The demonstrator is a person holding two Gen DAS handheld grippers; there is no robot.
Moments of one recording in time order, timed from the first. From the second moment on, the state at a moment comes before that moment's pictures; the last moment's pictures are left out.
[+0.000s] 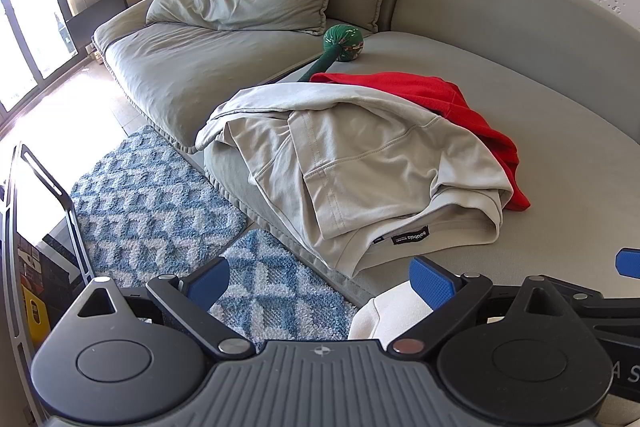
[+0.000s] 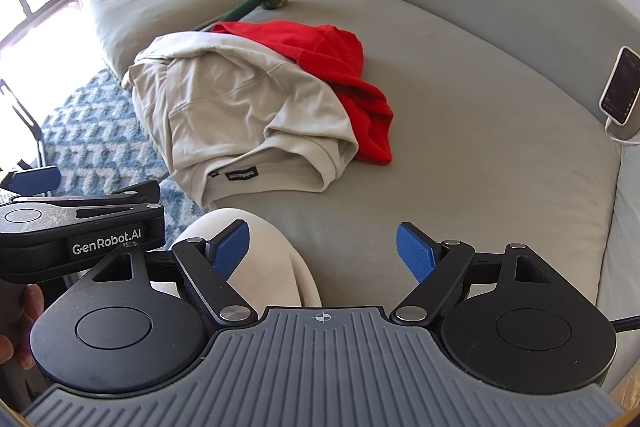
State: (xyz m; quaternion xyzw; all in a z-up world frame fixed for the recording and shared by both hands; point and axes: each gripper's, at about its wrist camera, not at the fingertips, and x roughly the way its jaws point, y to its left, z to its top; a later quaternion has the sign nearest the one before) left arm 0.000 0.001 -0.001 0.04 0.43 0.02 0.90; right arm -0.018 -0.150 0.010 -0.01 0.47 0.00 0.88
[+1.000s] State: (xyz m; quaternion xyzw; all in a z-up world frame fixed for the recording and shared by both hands) left arm 0.035 0.058 -0.009 -0.05 0.40 0.04 0.91; right arm 0.054 -0.172 -0.012 0.02 0.40 0.04 0.91
